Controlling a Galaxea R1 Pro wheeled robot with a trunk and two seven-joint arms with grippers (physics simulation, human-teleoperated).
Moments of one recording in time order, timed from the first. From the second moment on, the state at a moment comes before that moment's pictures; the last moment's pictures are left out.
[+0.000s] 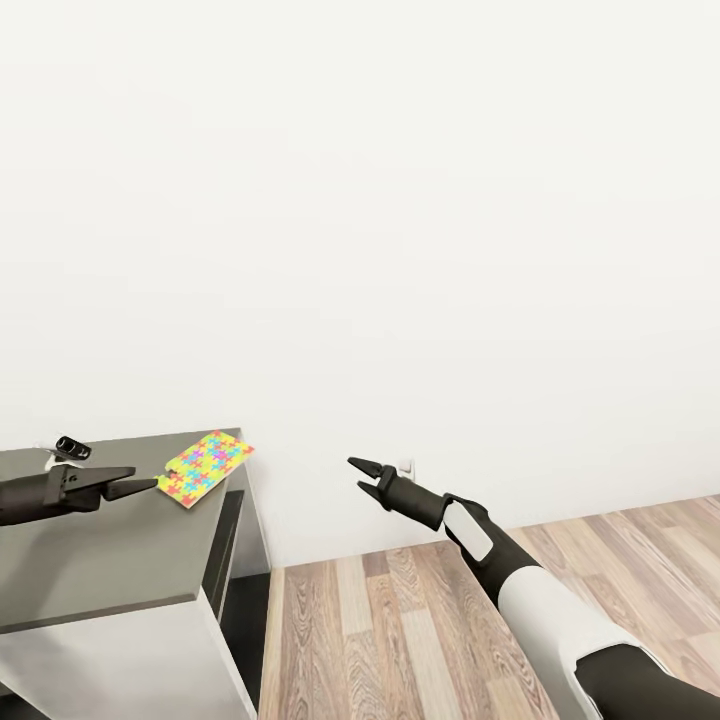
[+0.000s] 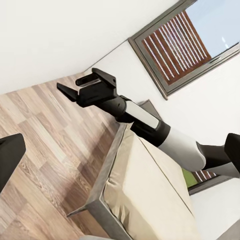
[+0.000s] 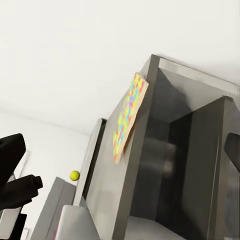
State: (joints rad) left arm -0.59 0.74 -0.02 -1.04 0.59 1.00 -1.57; right arm -0.82 0.07 0.23 -0.47 -0.94 0.54 0.75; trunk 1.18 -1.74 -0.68
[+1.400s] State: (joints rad) left arm -0.59 0.74 -0.02 -1.04 0.59 1.00 -1.57; right arm -0.82 0.09 0.34 -0.47 -0.94 0.55 0.64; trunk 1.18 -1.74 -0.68
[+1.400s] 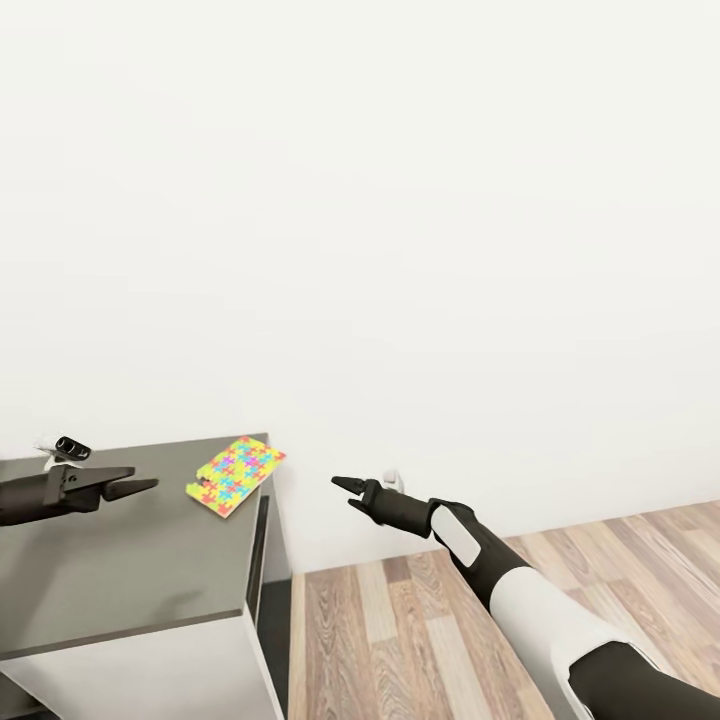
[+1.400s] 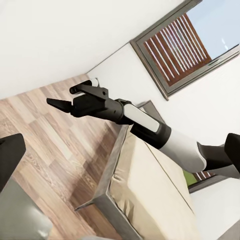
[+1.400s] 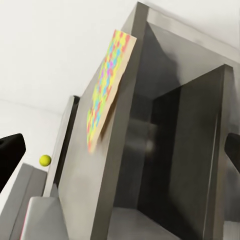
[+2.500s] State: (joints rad) left arm -0.59 0.74 -0.02 -1.04 0.59 0.99 -1.57; right arm -0.82 0.10 0.35 -0.48 -0.94 0.53 0.57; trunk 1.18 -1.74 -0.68
